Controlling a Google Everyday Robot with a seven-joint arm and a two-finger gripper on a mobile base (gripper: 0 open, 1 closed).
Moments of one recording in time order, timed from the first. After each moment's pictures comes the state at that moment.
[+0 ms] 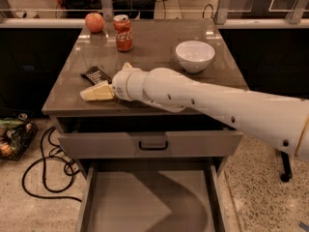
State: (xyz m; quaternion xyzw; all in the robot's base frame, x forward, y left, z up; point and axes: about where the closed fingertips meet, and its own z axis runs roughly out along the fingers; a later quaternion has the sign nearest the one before) arm 0.674 0.150 0.819 -0.35 0.72 0.25 0.54
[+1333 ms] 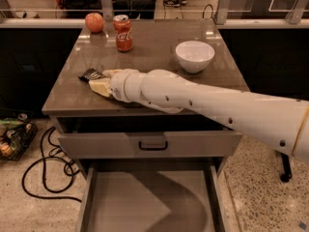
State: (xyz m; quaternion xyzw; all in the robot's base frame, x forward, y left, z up) arm 0.672 0.154 0.812 -0.36 0.72 0.25 0.54
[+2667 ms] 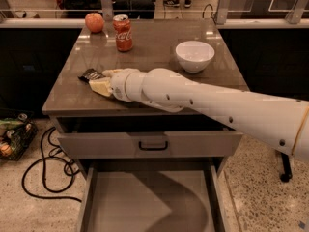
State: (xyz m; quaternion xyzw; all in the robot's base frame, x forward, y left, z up) arm 0.672 0.157 0.813 -0.36 0.72 0.26 0.53
